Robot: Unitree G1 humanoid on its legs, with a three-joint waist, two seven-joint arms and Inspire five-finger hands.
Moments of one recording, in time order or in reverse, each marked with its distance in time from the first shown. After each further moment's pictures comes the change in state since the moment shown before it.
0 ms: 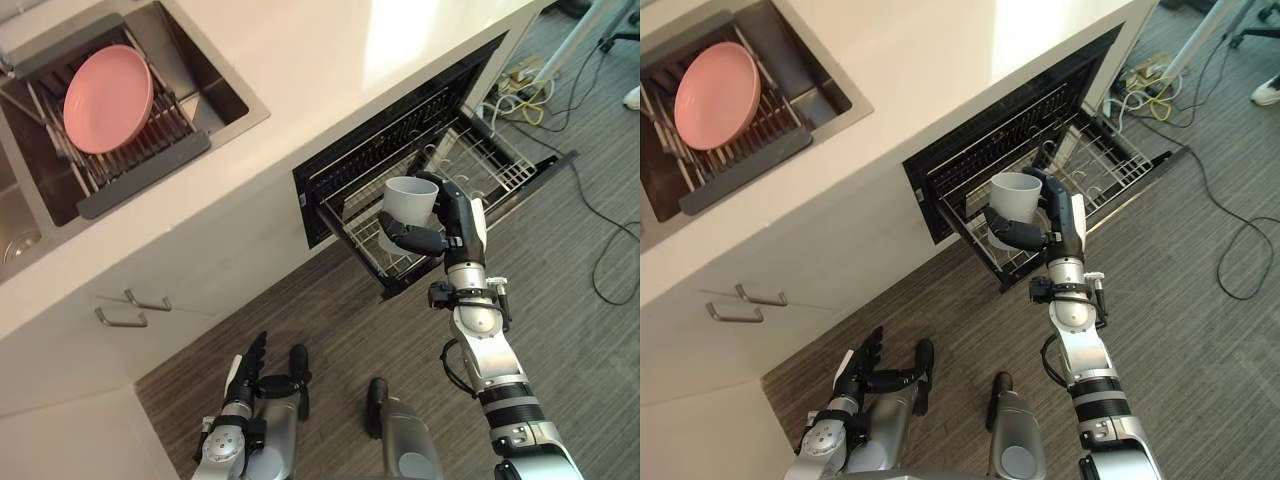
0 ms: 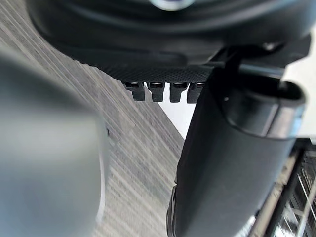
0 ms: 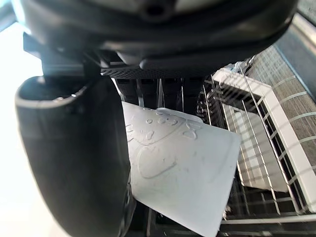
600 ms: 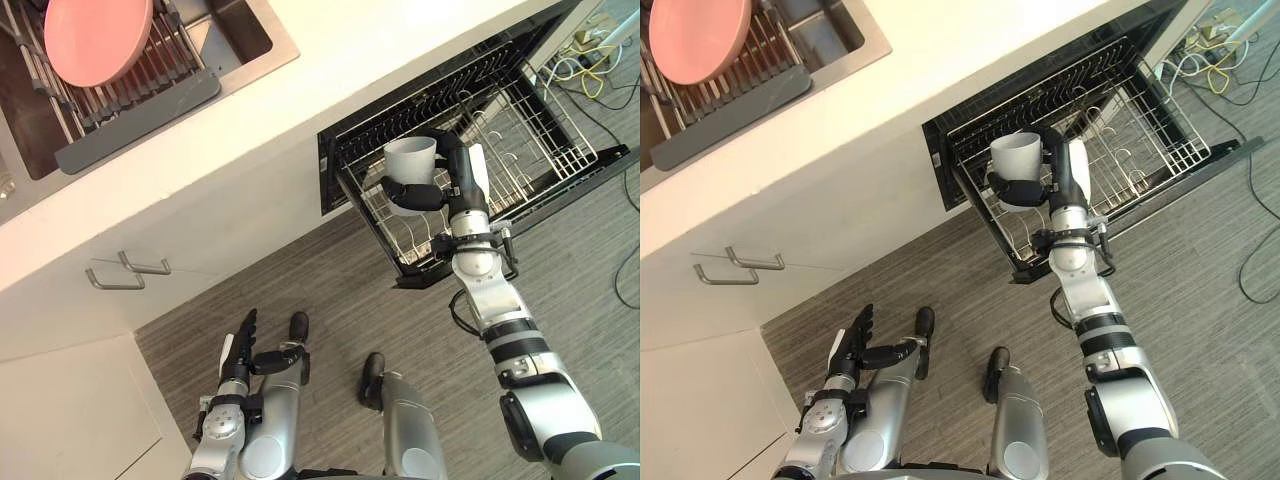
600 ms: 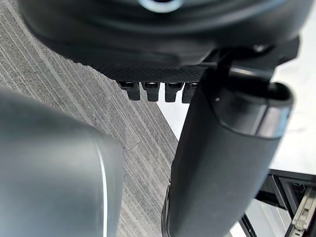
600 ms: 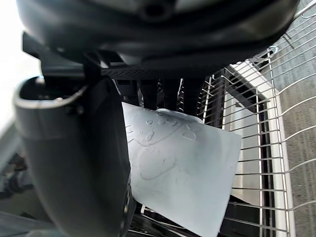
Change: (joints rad) left arm -0.091 -0.005 0.024 0.030 -0.011 -0.039 0.053; right arm -0.350 -0.120 0.070 0.286 -0.105 0.070 -0.057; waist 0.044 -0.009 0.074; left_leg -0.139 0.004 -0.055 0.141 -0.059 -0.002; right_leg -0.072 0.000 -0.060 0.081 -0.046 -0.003
